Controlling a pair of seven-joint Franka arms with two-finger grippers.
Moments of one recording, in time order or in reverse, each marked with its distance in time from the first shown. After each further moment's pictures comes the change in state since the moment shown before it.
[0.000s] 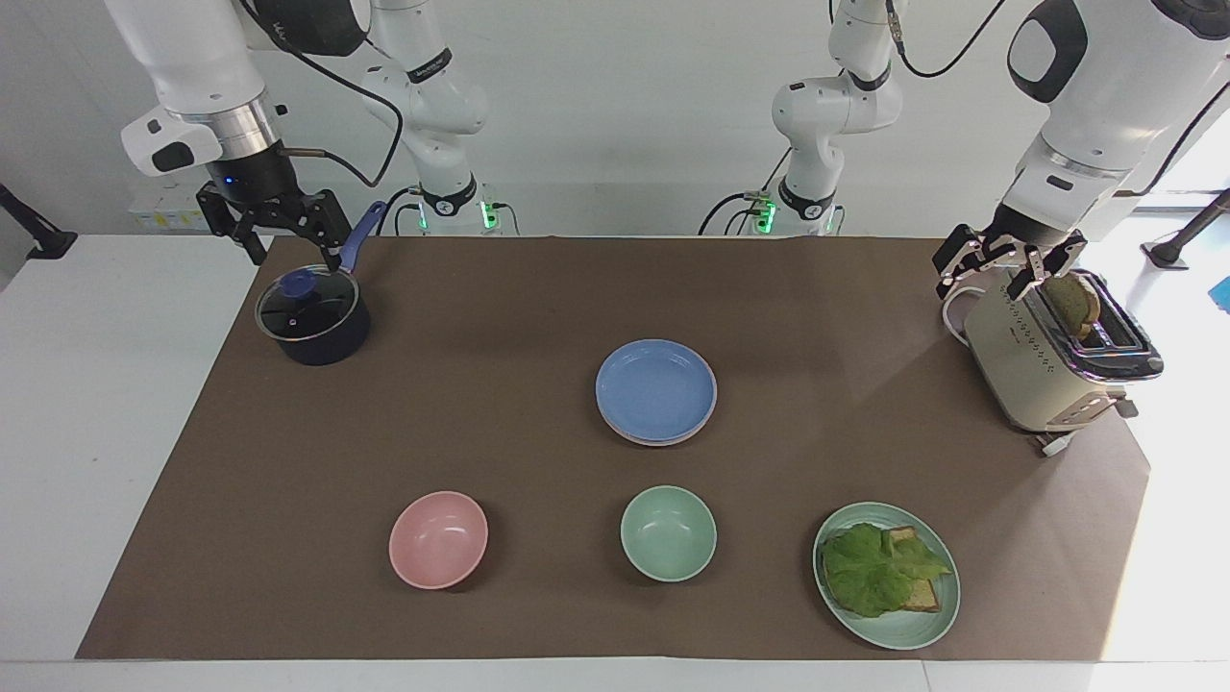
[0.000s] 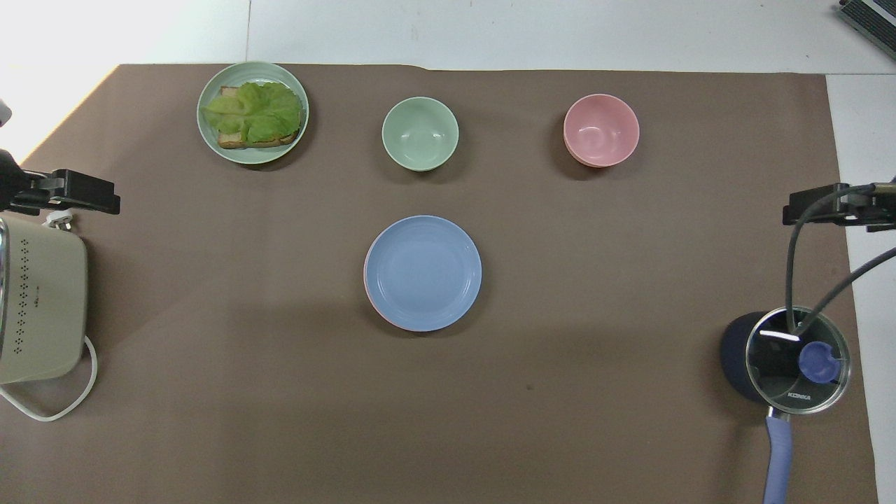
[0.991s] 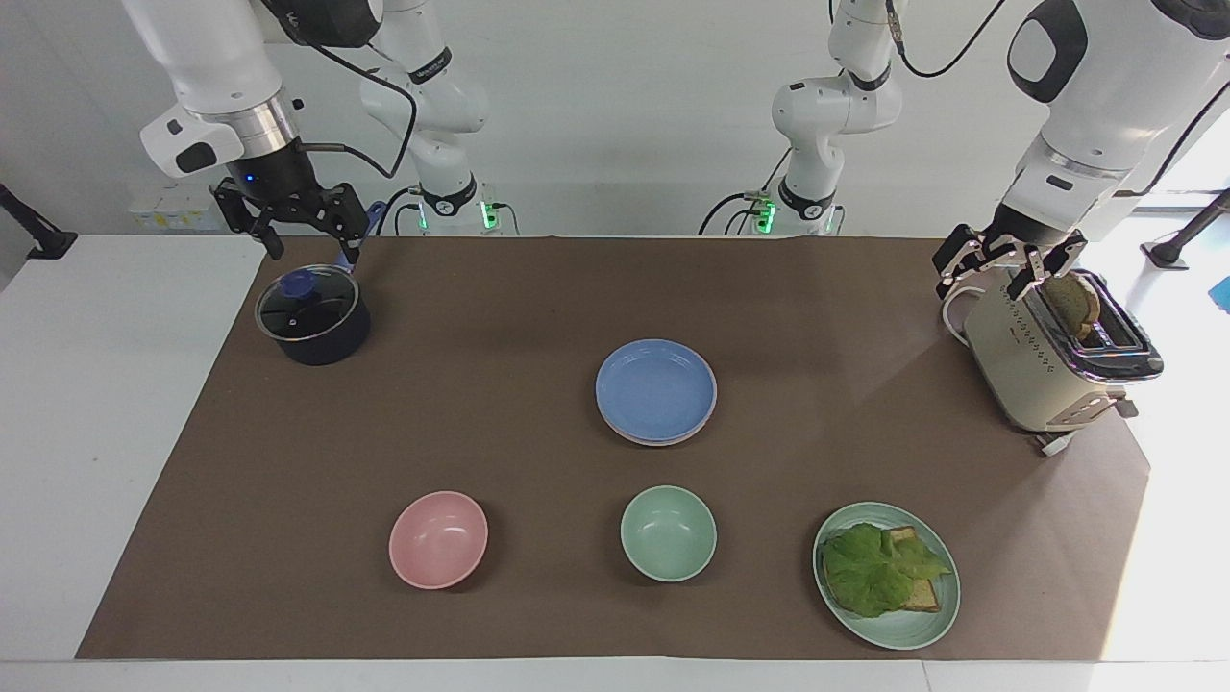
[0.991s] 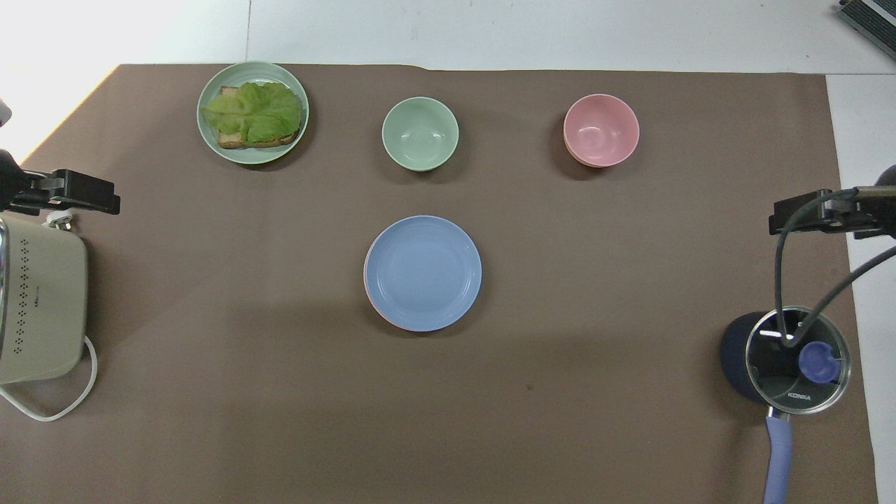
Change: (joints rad) left arm 0.000 0.000 0.000 0.000 0.000 0.000 0.000; right arm 0.138 0.021 -0.107 0.055 0.000 -0.092 0.001
